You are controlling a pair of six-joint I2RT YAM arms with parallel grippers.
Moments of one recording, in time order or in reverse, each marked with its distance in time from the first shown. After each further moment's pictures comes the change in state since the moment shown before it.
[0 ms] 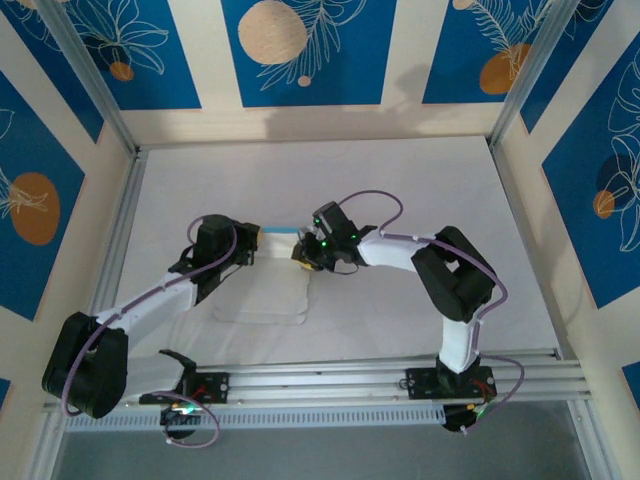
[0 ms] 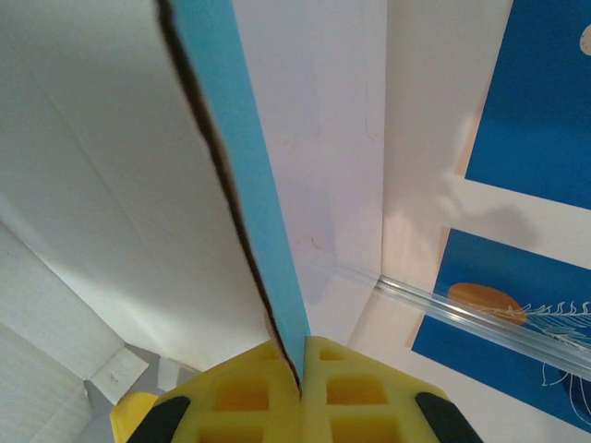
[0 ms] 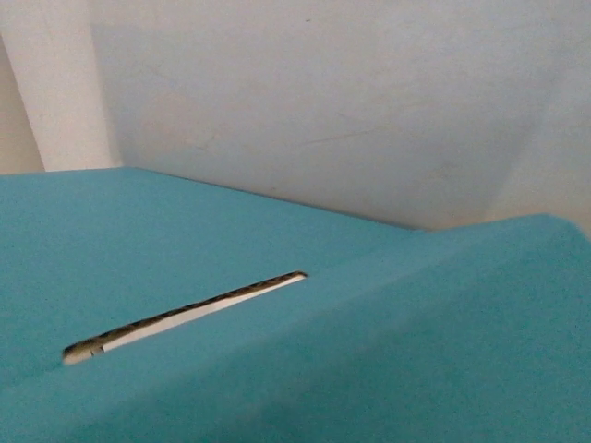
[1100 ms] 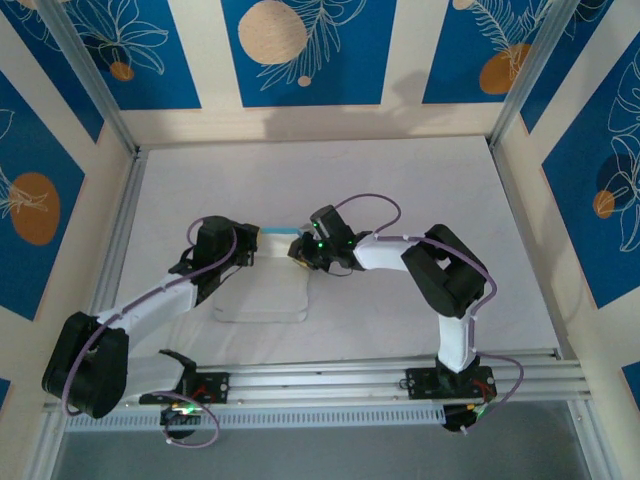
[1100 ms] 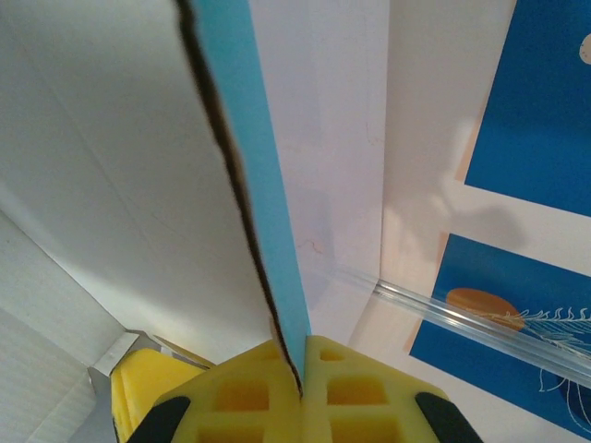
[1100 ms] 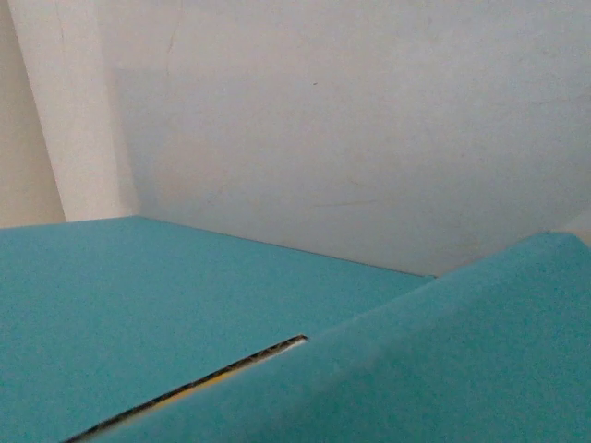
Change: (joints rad) left arm 0.000 0.000 -0.014 0.016 -0.007 -0.012; right arm 0.011 0.049 -0.034 0.164 0.064 0.058
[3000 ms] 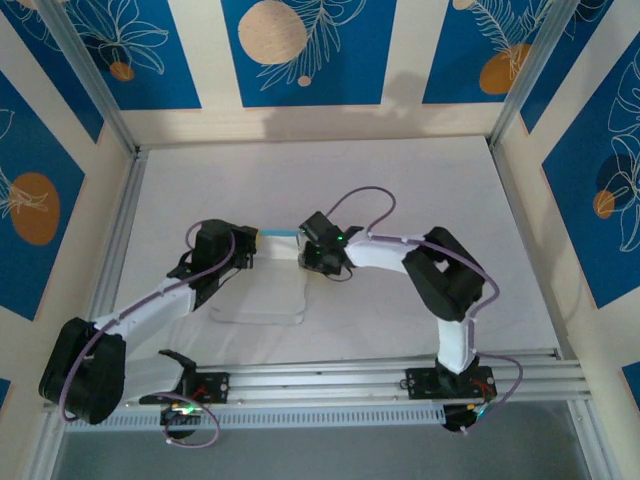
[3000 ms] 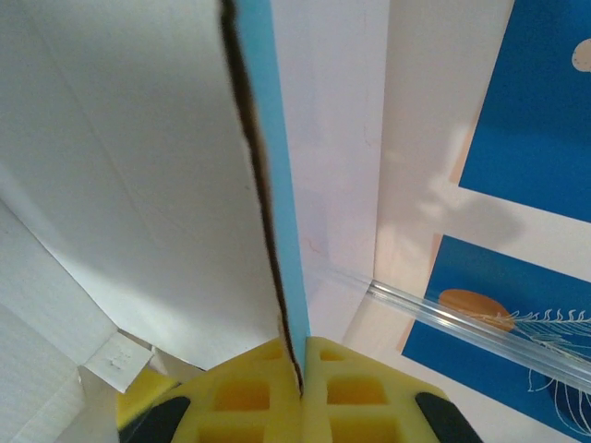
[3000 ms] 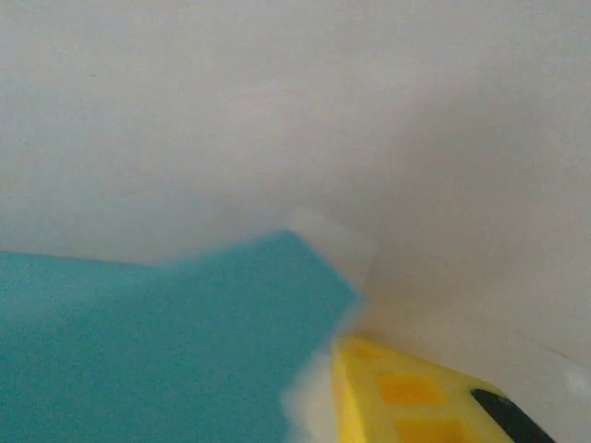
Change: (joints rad) left arm -0.005 -0.036 -0.028 0.001 -0.012 -0.023; right arm 0.038 -0.051 0.064 -0.412 0.316 -0.160
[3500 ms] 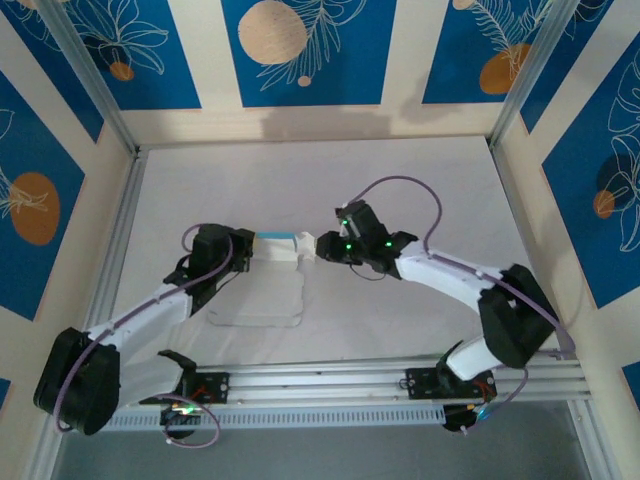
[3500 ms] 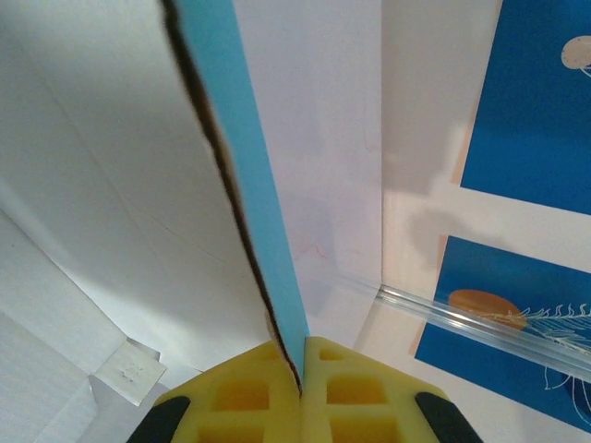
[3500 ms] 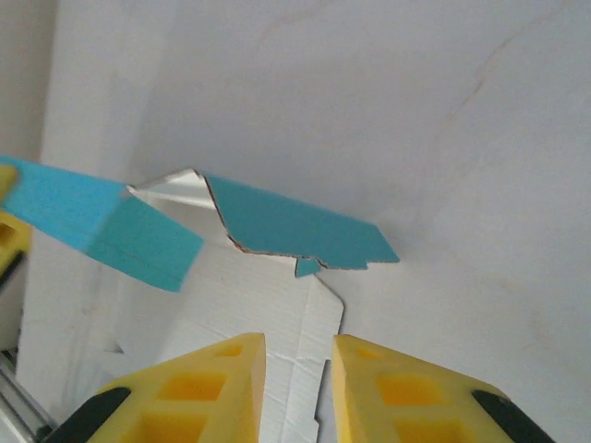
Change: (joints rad) left arm -0.006 -0.061 -0.029 -0.022 -0.039 0.058; right arm -0.086 -0.422 -0.198 0.110 -0.143 -0.182
